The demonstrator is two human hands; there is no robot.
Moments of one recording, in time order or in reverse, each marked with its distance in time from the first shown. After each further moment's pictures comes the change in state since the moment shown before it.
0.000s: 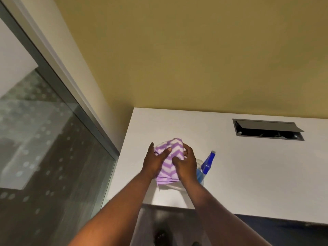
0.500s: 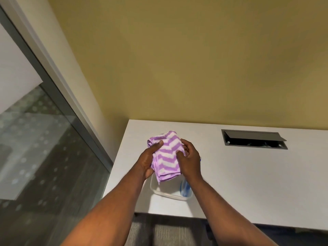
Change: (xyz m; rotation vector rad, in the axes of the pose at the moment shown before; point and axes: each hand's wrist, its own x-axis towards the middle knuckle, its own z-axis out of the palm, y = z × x) left_hand -0.022 0.058 0.010 -0.819 -0.433 -0.179; right_hand -0.008 -0.050 -0.070 0.101 0.029 -0.261
